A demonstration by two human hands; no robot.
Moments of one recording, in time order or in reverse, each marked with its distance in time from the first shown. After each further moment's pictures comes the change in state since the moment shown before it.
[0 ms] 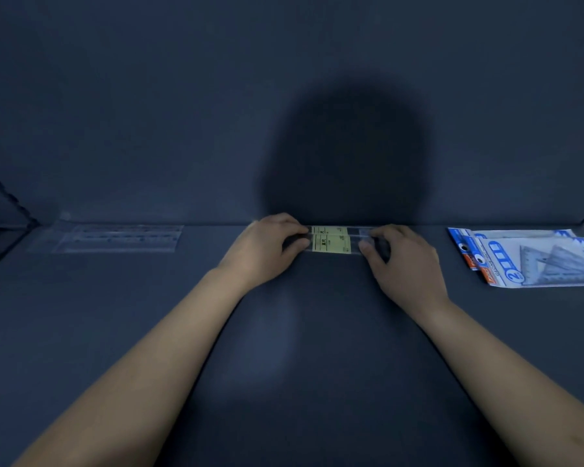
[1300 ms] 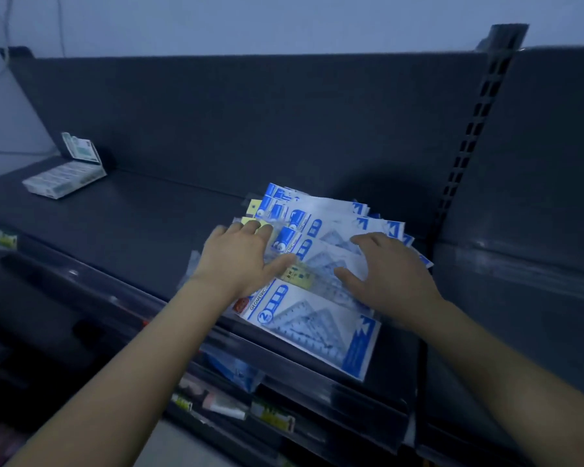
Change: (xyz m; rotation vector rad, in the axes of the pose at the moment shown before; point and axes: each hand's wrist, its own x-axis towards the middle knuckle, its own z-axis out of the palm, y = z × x) left_hand -0.388 -0.360 -0.341 0.653 -0.008 -0.616; right_hand -0.093 -0.569 0.204 -0.121 -0.351 -0.538
